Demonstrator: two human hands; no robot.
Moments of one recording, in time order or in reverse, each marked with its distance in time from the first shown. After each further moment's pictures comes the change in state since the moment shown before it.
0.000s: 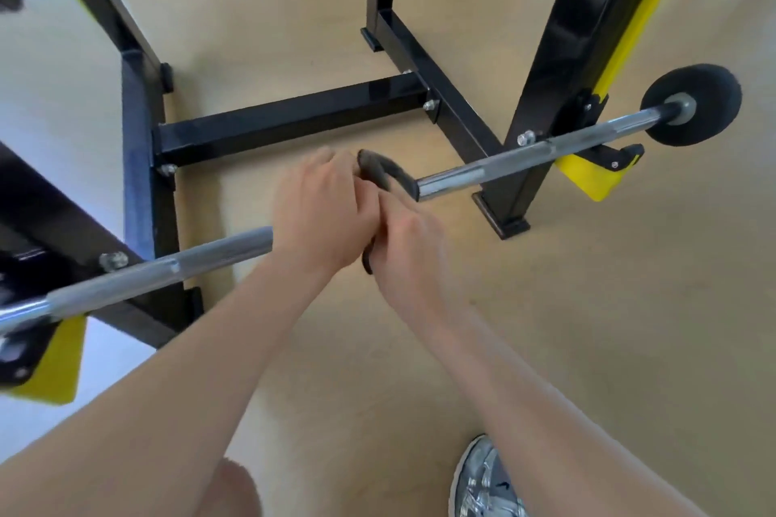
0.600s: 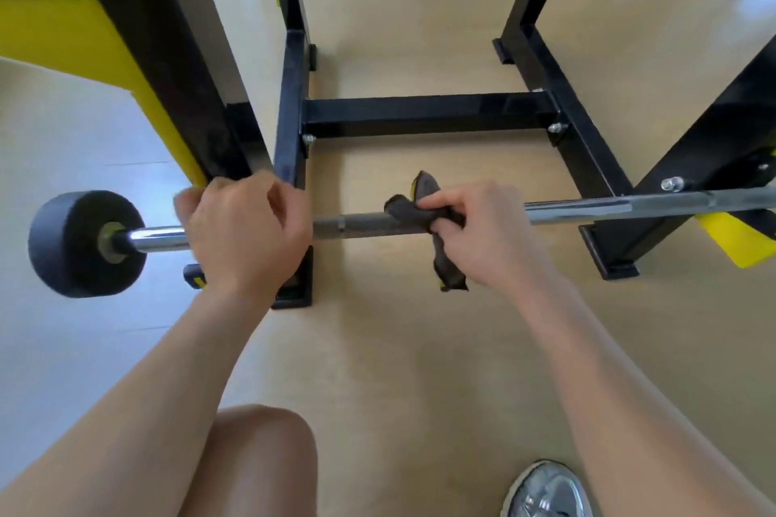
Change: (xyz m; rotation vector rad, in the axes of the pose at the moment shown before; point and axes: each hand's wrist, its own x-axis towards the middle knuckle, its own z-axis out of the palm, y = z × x) left_hand -0.101 -0.137 -0.121 0.266 0.343 -0.472; right_hand 0.037 -0.081 0.017 -0.150 -0.438 0.080
